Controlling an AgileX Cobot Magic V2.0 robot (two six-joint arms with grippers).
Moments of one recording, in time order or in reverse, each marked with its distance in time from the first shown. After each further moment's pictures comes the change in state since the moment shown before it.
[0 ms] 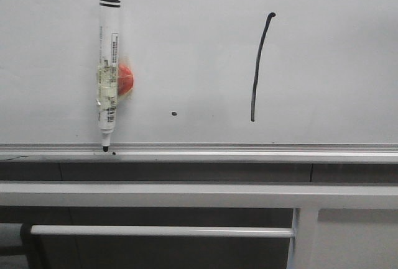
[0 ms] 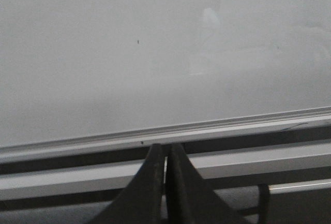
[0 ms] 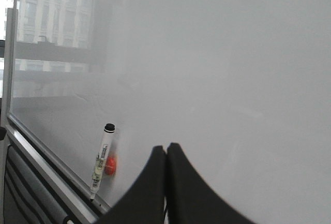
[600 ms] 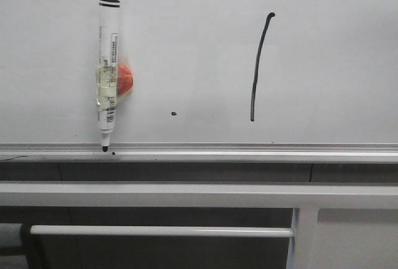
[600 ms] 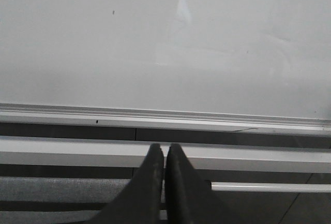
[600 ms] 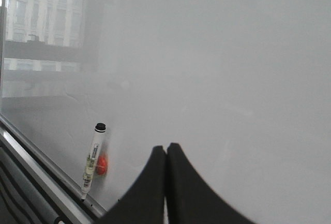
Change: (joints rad) left arm 0.001 0.000 0.000 -0.205 0.043 0.000; right arm -0.024 0.000 0.000 0.000 0.000 0.000
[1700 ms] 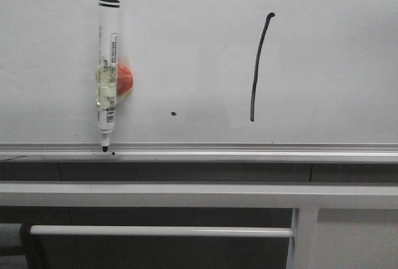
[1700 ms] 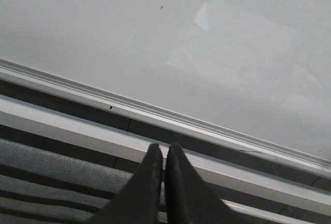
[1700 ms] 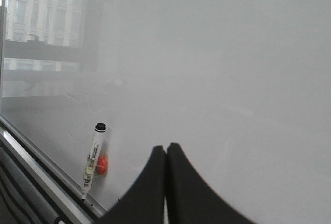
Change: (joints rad) left arm 0.000 0.000 -0.002 0.186 -0.002 -0.419; right arm 0.000 0.000 0.000 0.000 0.000 -0.002
